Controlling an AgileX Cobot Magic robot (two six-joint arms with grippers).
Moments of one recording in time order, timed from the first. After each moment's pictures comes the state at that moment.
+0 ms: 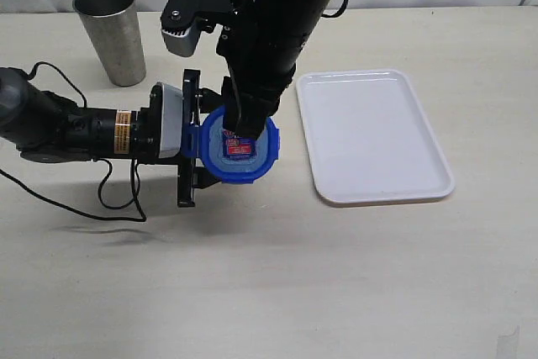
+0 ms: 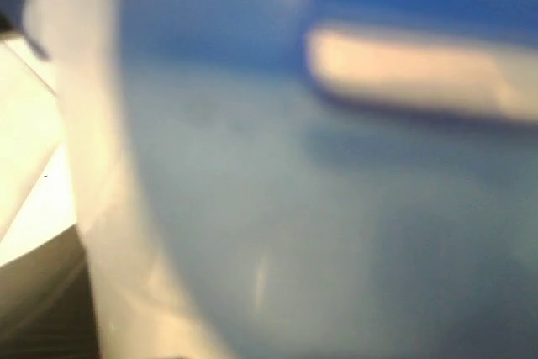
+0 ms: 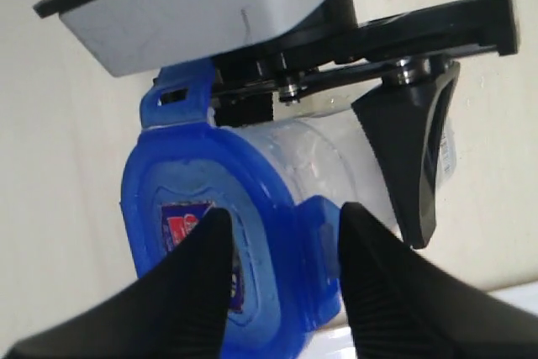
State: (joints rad) left arm -0.26 2.23 -0.95 1.29 -1.21 0.26; right arm 0.66 1.93 -1.64 0.20 1.13 -0.82
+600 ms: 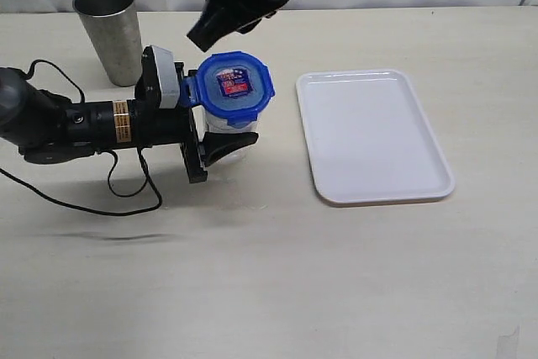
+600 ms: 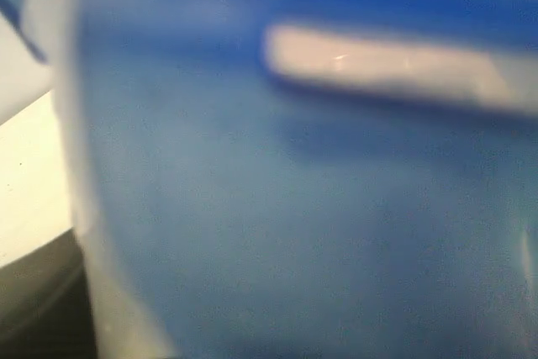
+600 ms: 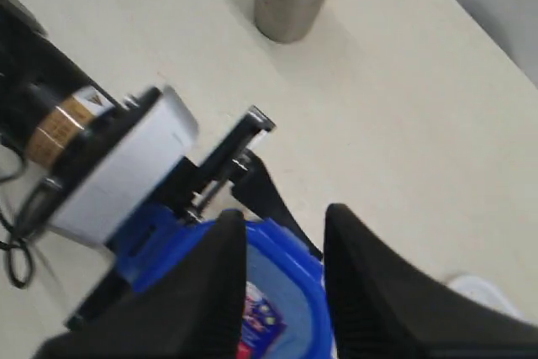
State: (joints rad) left arm -0.26 2.23 -0.95 1.12 -1.21 -0.14; right arm 0.67 1.79 -1.62 0.08 0.78 -0.38
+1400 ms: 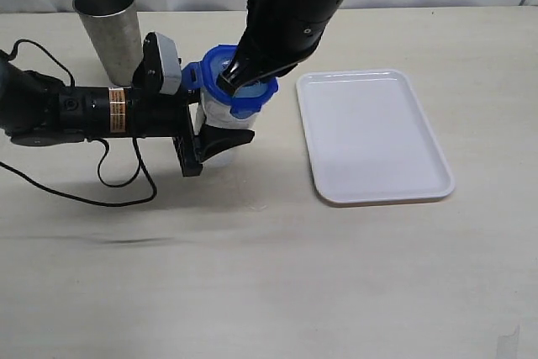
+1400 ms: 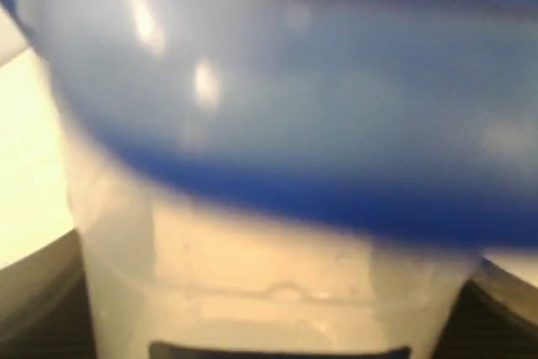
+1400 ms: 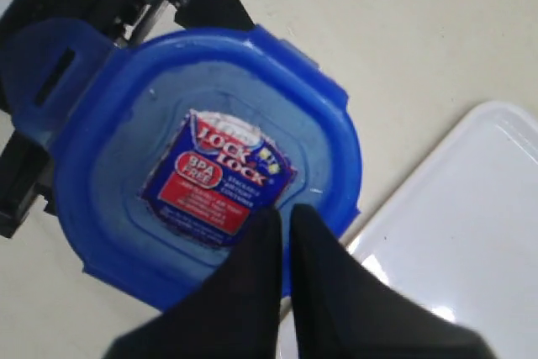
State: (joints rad) left arm -0.26 2.14 -0.95 1.21 -1.08 -0.32; right arm 0.67 1.84 -1.57 -0.07 0.94 -0.14
